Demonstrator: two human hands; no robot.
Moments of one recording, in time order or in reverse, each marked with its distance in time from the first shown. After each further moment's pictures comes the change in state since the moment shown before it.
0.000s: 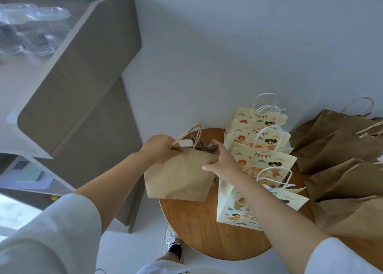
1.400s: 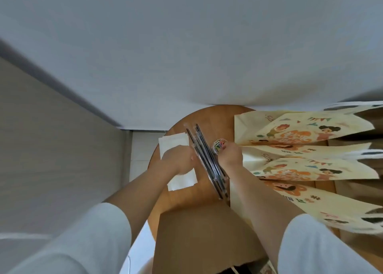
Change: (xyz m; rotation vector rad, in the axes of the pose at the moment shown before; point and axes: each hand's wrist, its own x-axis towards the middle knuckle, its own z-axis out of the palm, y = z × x) left_hand 0.275 -0.065 0.125 -0.091 -0.664 -0.001; right_hand 0.289 0.099 0.045 -0.264 0.110 0.639
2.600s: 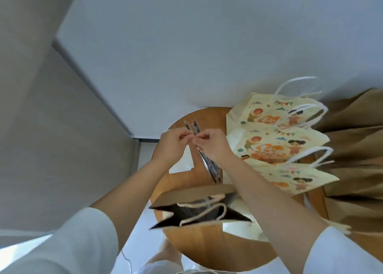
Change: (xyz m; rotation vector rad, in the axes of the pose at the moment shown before) left_hand -0.115 0.046 0.023 -0.581 0.729 0.120; right_hand -0.145 -0.010 -0.059 0.522 -0.193 -0.421
